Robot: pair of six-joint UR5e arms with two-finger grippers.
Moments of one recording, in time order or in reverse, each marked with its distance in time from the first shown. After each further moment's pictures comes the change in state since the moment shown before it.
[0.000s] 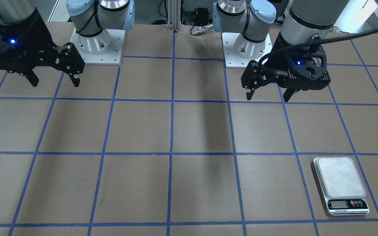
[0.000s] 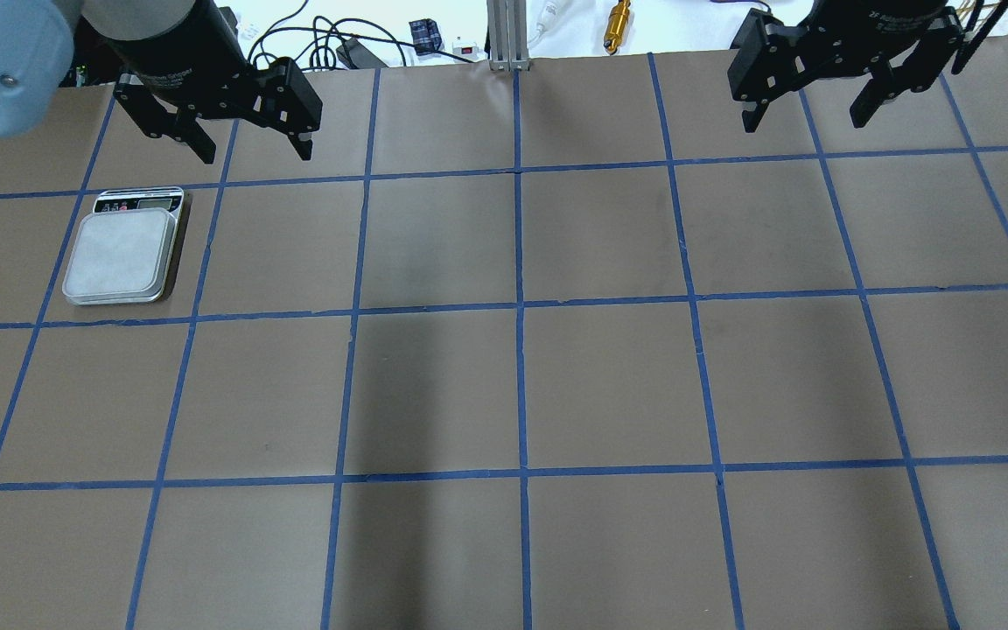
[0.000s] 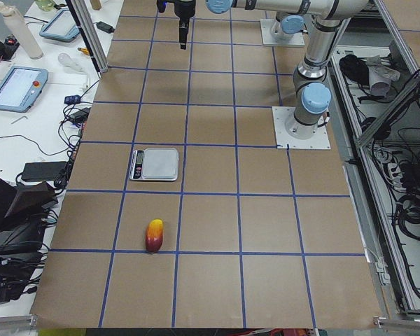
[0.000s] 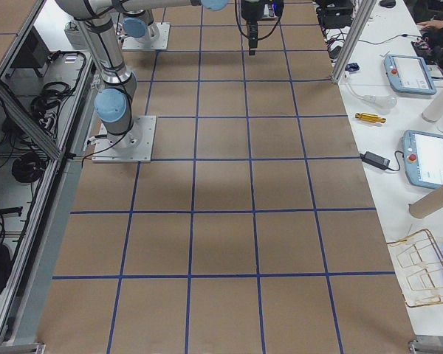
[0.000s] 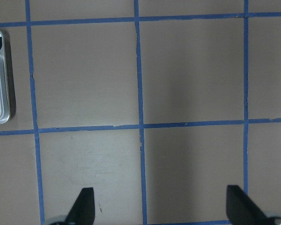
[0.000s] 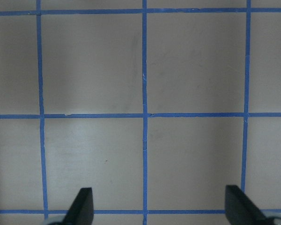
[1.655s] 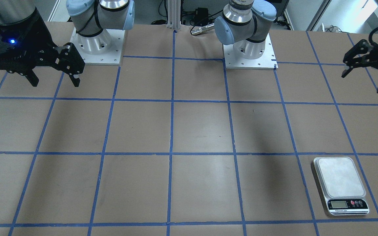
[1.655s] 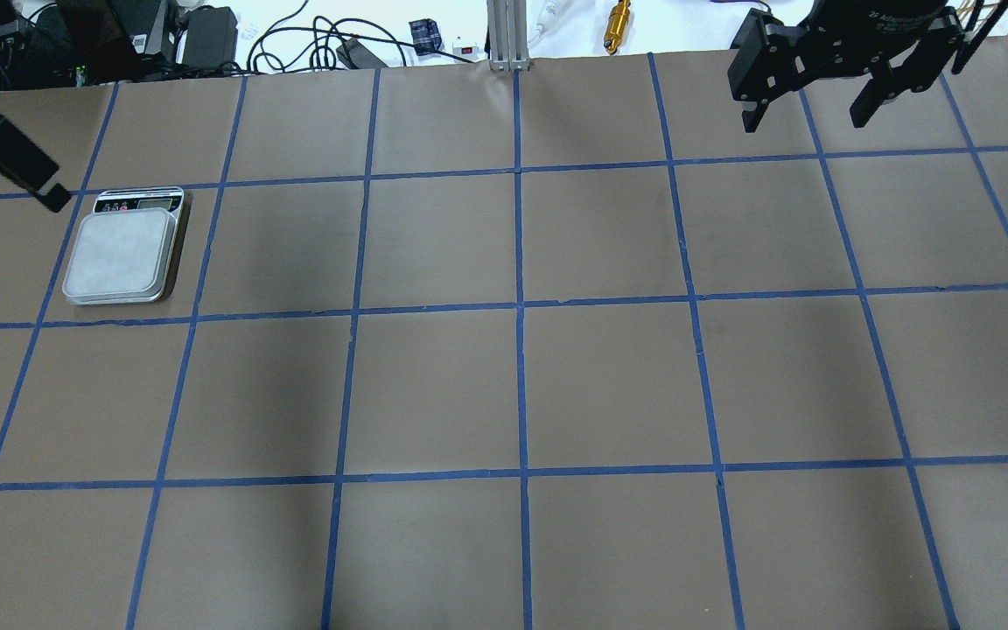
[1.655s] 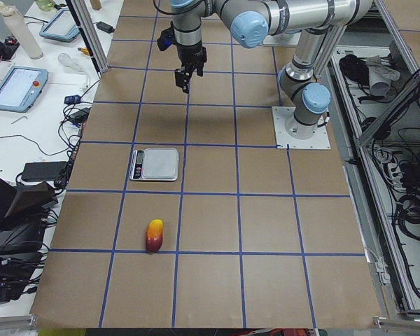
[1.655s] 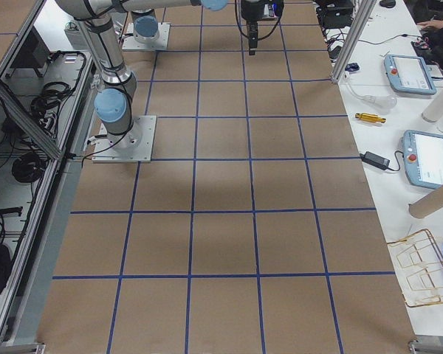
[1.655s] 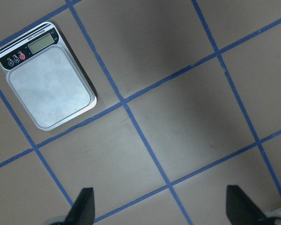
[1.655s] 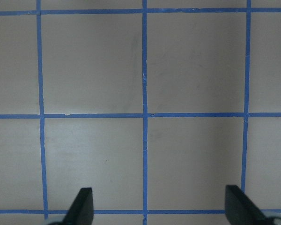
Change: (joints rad) left arm 0.517 0.037 0.009 -0.172 0.049 1.081; right arm 0.000 0.000 0.000 0.000 0.000 0.000
